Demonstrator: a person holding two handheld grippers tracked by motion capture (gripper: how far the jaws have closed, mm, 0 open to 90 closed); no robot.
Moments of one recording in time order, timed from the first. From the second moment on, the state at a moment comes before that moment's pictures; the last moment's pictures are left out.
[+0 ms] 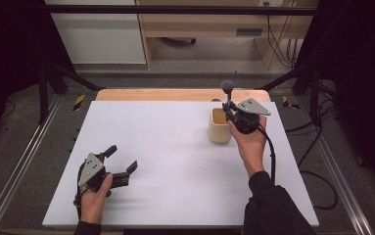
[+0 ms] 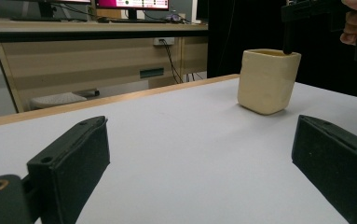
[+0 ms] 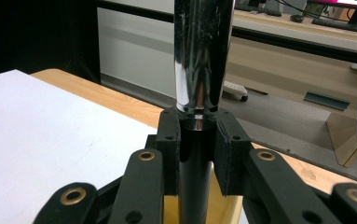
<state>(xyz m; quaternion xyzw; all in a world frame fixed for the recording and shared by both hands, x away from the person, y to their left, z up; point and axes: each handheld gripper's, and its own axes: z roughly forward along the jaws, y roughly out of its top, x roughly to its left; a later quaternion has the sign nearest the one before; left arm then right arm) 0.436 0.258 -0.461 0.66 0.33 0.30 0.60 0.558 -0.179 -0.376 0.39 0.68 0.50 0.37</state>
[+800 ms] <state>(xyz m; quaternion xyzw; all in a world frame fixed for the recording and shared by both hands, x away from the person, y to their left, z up) 0.436 0.258 -0.461 0.66 0.33 0.30 0.60 0.560 -0.175 -0.383 0.39 0.69 0.49 0.37</state>
